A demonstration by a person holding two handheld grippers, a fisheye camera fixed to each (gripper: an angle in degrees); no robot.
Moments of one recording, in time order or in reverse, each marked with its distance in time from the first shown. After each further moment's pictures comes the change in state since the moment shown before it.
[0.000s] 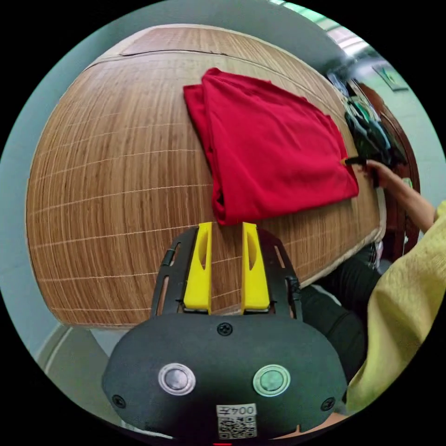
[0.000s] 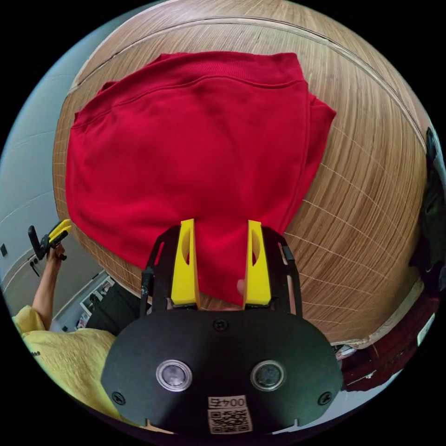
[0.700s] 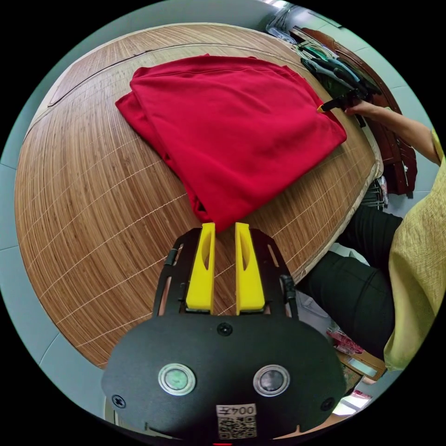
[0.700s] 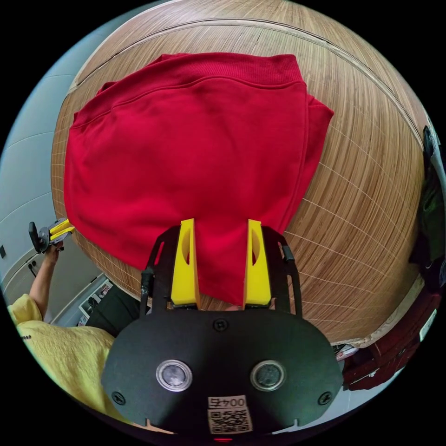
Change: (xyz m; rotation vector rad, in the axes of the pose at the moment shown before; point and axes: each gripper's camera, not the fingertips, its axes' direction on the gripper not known) left arm 0.035 -0.044 0.007 -0.104 -0.040 0.341; right arm 0.007 -0.010 -0.025 0.022 0.008 0.013
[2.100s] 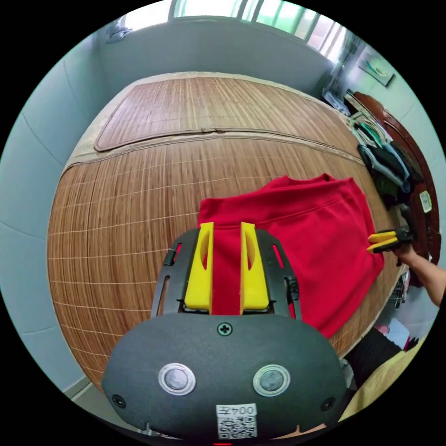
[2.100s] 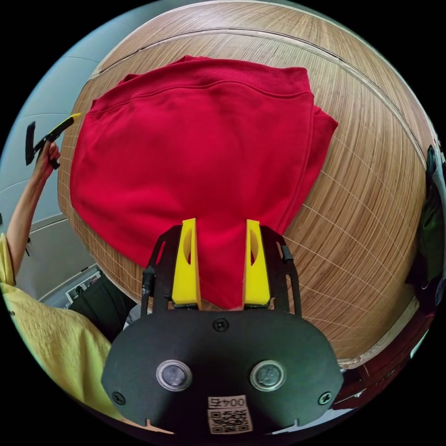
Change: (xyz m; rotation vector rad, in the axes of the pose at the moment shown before) left arm -0.068 -0.134 -0.084 0.331 -0.191 -0.284; right arm 0.023 0.035 0.005 0.079 0.010 -0.121
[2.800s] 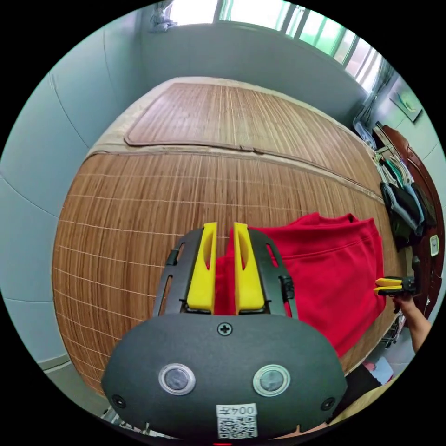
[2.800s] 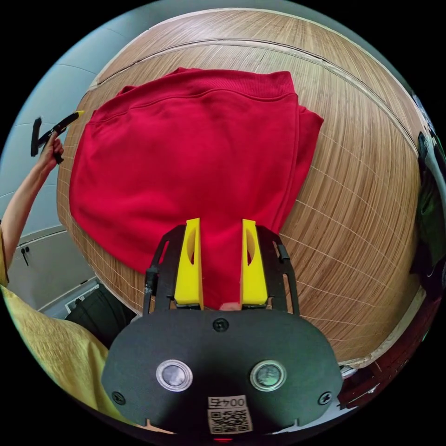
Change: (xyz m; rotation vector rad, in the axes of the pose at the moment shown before) left arm -0.033 -0.020 -0.010 0.074 -0.064 -0.171; right arm 0.007 0.030 0.012 0.085 0.004 0.044
